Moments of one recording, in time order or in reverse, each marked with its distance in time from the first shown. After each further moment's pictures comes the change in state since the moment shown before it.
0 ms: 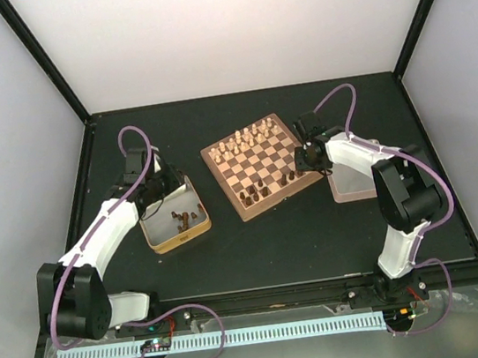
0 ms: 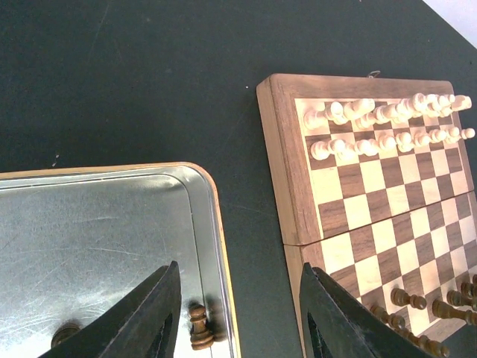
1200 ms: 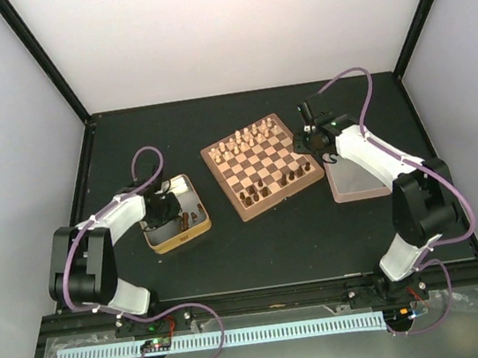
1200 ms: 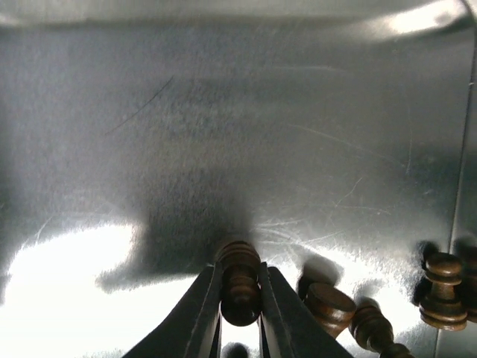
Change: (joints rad) left arm 0.046 0.196 -0.088 -0.160 -0.080 0.092; right arm 0.000 -0.128 0.096 -0.045 -0.034 0.024
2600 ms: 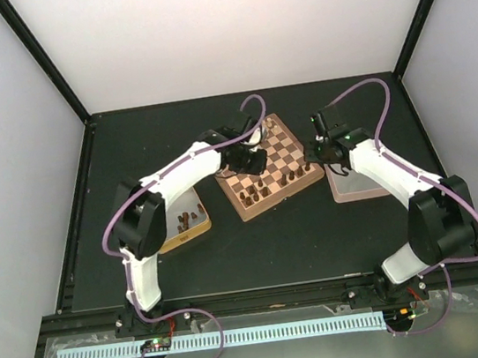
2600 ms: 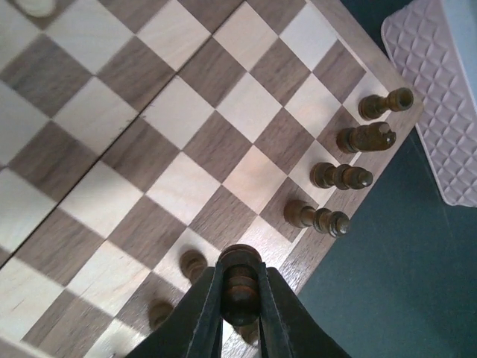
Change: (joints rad) left arm -0.533 0.457 0.832 -0.157 0.118 0.188; right arm -0.021 -0.146 -0.172 0.058 -0.002 0.027
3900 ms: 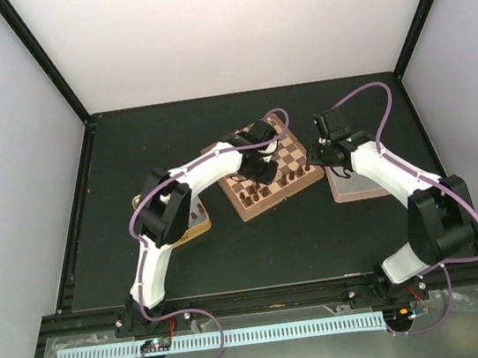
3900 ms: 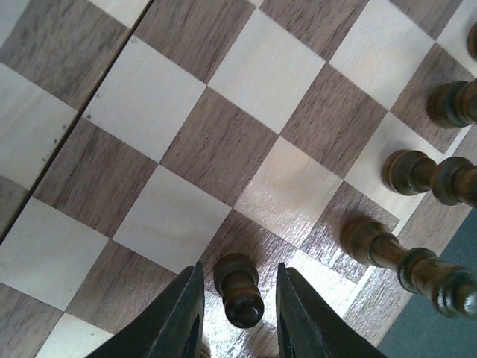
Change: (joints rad) left arm -0.060 0.228 0.142 -0.077 -0.095 0.141; right arm -0.027 -0.006 -0.050 0.029 -0.008 0.004
